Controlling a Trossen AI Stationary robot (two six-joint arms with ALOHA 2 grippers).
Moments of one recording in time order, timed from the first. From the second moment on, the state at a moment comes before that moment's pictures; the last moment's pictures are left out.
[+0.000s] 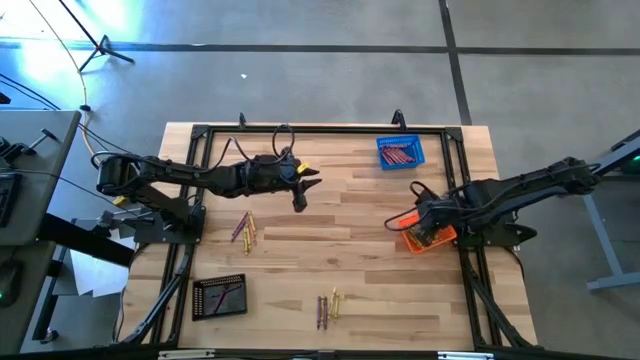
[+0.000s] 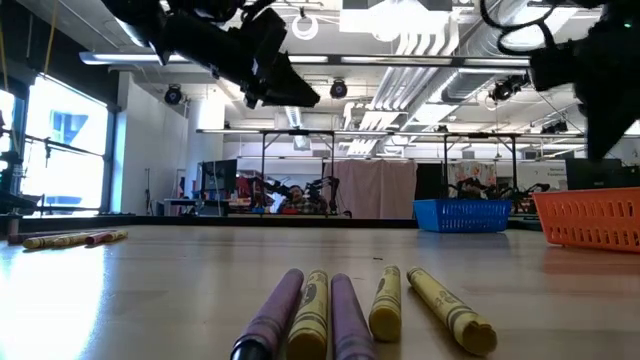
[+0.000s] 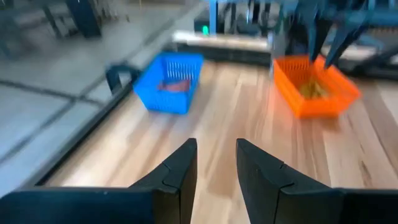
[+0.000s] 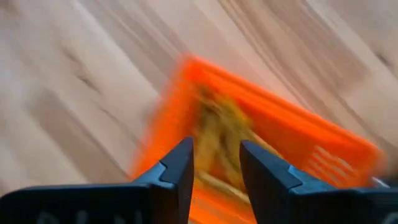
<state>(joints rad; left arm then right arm) 0.15 1.42 0.77 0.32 -0.17 0.00 0.23 0.90 0.69 -1.07 0.13 0.94</state>
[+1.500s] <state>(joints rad) -0.11 1.42 0.77 -1.03 -0.22 -0.98 0.21 1.44 0.69 -0.16 0.15 0.31</state>
